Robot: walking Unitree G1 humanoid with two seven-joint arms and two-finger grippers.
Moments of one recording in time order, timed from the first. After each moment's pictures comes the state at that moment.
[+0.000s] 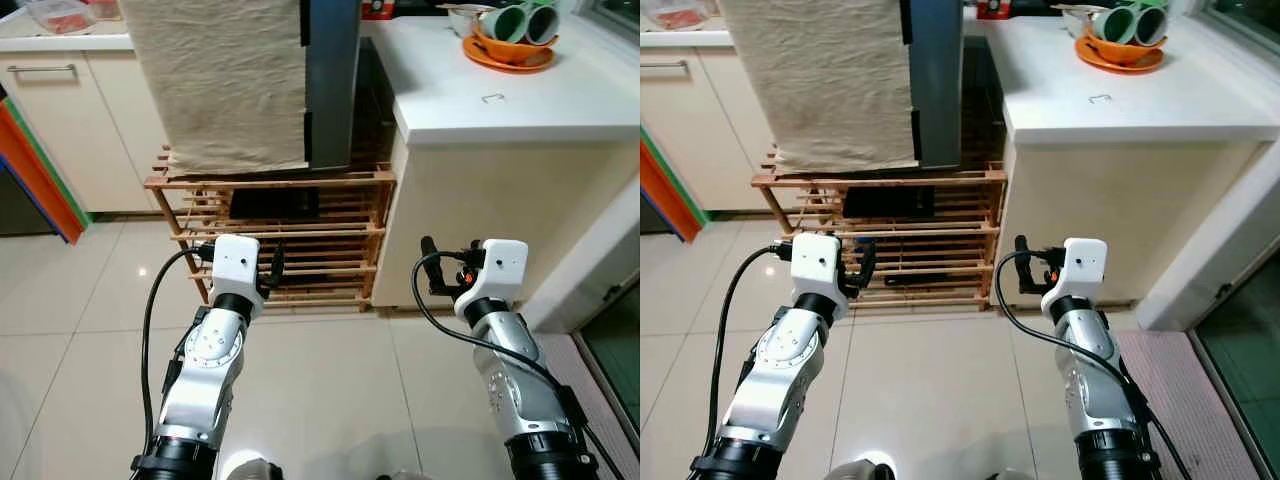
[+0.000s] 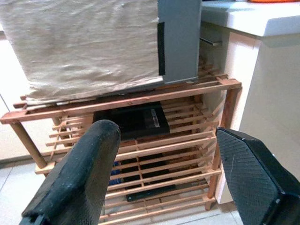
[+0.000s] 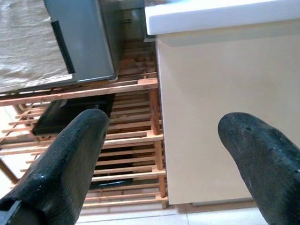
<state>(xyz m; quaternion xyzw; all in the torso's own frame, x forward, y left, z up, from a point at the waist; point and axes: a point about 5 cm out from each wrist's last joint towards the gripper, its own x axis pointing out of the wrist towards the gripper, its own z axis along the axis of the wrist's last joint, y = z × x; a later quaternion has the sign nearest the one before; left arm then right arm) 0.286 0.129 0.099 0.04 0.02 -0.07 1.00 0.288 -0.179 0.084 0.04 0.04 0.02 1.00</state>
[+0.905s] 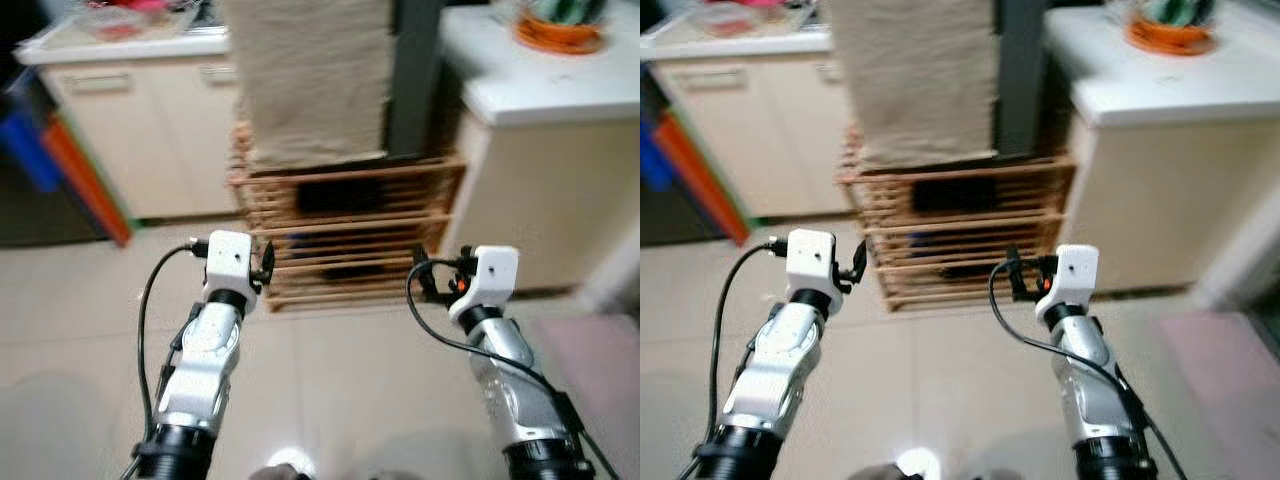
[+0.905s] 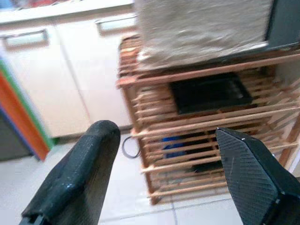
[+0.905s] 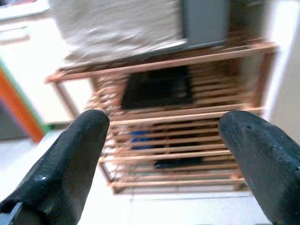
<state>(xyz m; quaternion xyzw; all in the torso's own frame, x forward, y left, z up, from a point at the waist) 0.292 0.125 0.090 0.05 0.05 -0.06 1.00 0.281 -0.174 0.076 0.04 0.06 0.04 1.00</state>
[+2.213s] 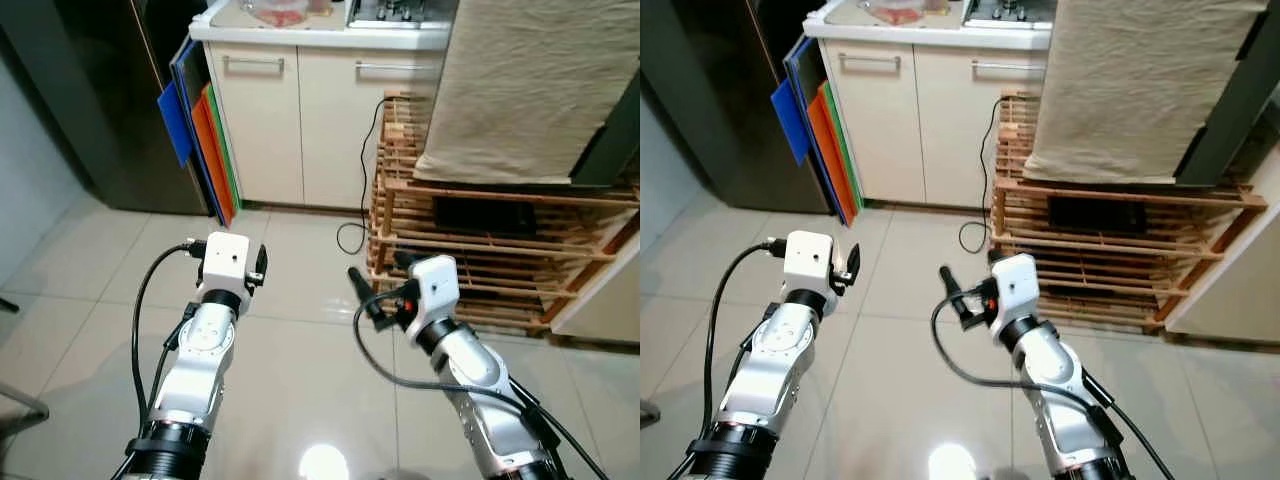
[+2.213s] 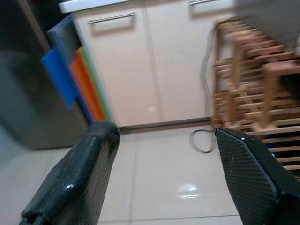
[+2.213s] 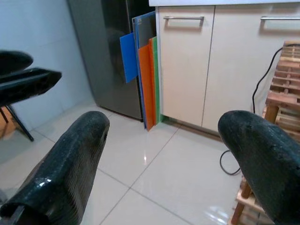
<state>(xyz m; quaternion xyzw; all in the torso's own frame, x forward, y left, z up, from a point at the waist) 0.299 0.126 0.091 0.08 0.05 -0.05 0.99 0.258 -0.122 0.084 -0.01 0.04 0.25 0.97</state>
